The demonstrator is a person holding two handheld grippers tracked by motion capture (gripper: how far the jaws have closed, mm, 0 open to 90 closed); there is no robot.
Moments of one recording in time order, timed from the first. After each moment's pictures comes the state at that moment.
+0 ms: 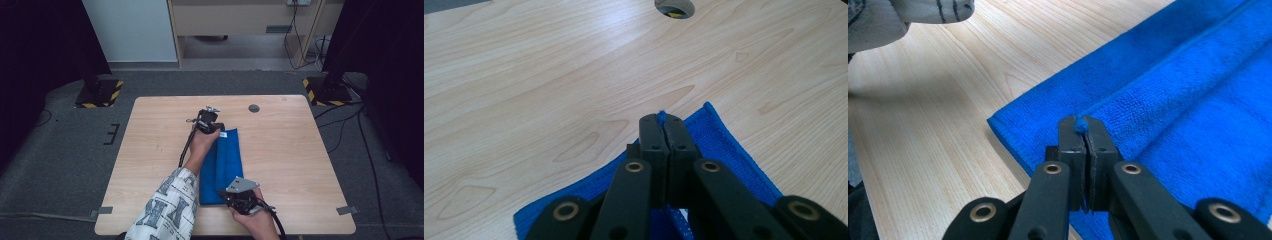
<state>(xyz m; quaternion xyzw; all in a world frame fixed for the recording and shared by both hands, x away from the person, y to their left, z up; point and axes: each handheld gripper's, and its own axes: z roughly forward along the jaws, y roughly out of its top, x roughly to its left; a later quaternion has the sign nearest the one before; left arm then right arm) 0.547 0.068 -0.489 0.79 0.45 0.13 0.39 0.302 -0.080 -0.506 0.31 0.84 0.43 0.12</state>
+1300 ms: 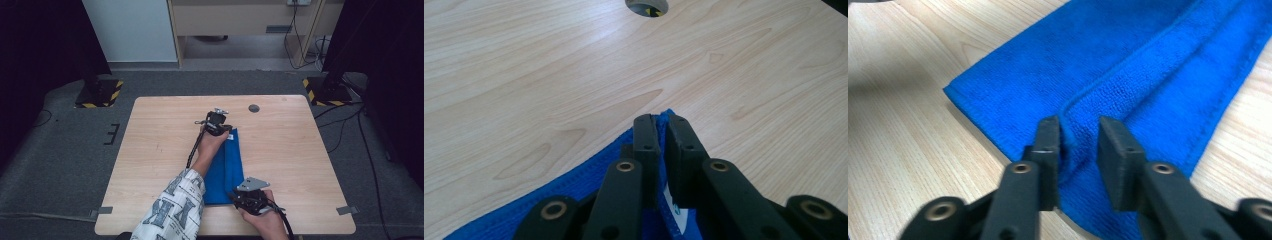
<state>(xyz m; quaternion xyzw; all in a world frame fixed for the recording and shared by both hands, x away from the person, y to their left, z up) 0.544 0.041 -0.495 0.79 0.45 0.11 0.40 0.304 -0.109 -0.515 0.37 0.83 0.40 0.12</state>
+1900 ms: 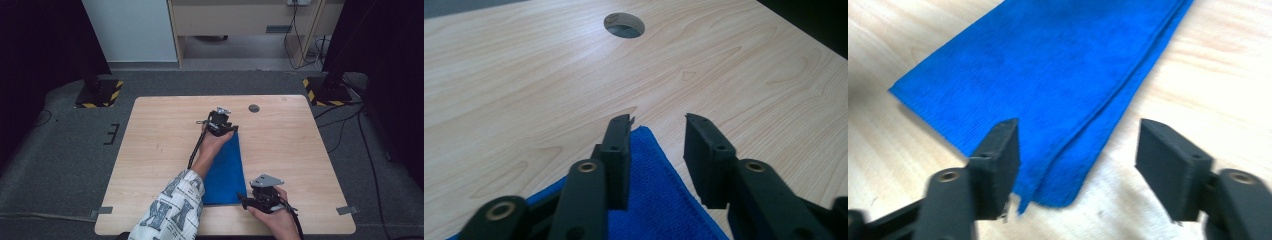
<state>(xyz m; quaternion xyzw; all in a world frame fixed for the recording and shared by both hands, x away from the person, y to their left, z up) 0.535 0.036 -0.482 0.79 0.42 0.13 0.42 0.309 -0.141 -0.512 0.42 0.81 0.39 0.14</state>
